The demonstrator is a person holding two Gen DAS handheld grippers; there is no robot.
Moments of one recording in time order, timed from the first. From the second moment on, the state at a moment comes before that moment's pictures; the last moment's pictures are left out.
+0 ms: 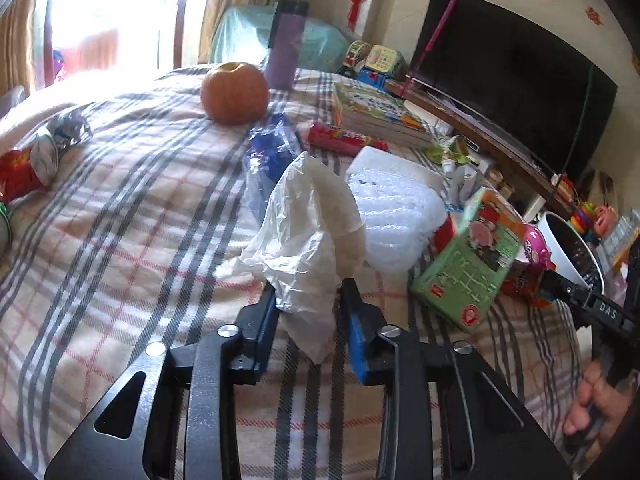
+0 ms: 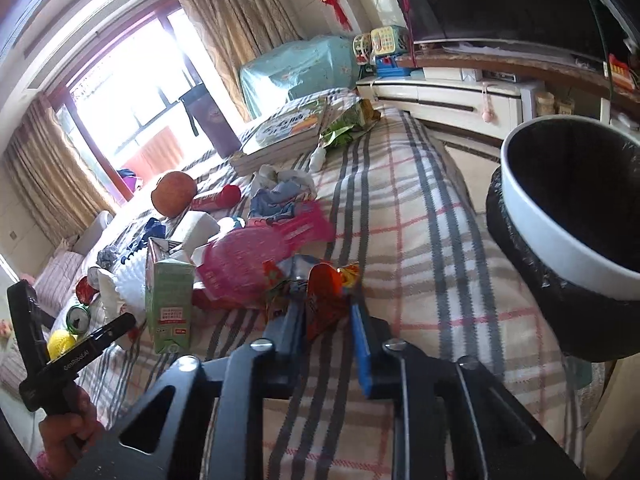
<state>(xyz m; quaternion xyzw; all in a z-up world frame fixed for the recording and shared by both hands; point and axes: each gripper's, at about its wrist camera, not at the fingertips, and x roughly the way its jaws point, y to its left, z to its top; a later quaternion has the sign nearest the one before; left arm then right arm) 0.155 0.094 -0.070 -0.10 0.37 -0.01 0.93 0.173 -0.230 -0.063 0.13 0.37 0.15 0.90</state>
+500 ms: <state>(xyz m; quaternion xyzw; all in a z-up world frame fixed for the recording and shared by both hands) 0.110 0.049 -0.038 -0.09 0.34 -0.09 0.93 0.140 -0.259 -0.043 0.13 0.34 0.13 0.92</state>
